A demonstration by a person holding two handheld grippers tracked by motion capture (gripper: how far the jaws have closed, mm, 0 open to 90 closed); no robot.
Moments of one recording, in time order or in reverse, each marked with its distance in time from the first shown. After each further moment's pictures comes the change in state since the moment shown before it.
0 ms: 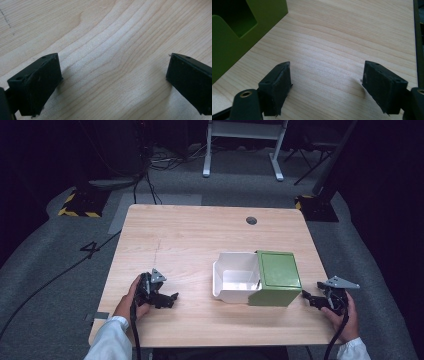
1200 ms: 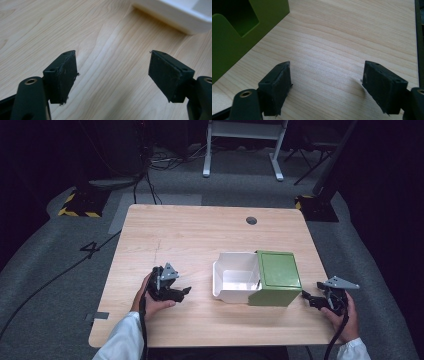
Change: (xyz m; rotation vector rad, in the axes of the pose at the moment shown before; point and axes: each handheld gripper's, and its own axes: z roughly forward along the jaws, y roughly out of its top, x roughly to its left) left arm -0.030 0.043 -0.009 -0.115 -0.125 0.137; right arm 0.001 0.000 0.000 0.001 0.004 -0.008
